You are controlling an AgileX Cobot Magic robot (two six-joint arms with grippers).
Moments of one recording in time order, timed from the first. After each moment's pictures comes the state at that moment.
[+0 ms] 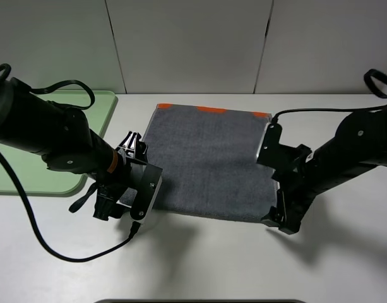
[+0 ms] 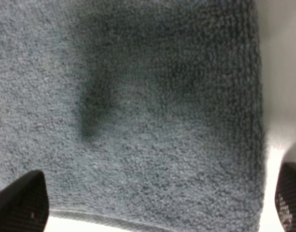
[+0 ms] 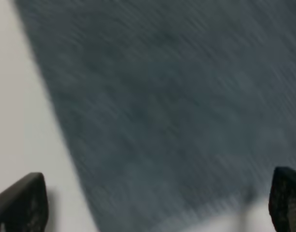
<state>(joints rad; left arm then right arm) -0.65 1.85 -0.74 0.67 0.05 0.66 0.43 1.69 -0.58 0.42 0.17 -1.20</state>
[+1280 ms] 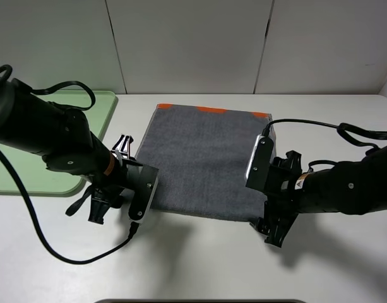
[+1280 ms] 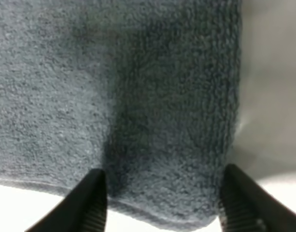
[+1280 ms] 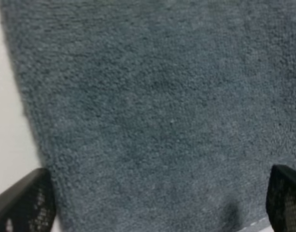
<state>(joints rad) -0.65 1.85 -0.74 0.67 0.12 0.59 0.54 1.76 -0.42 0.38 -0.27 -1.12</state>
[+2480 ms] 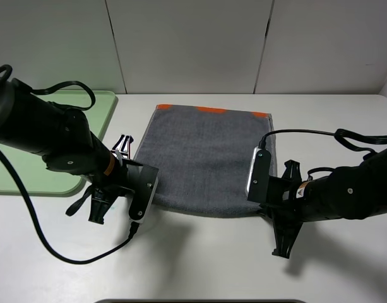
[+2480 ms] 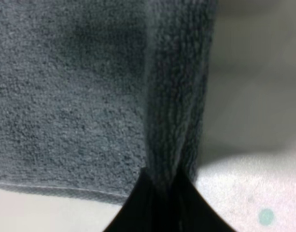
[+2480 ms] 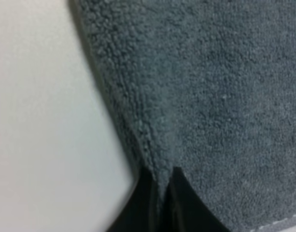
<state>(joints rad) -0.65 1.85 -0.74 0.67 0.12 0.59 0.54 1.77 -0.40 0.36 -0.21 -1.16</state>
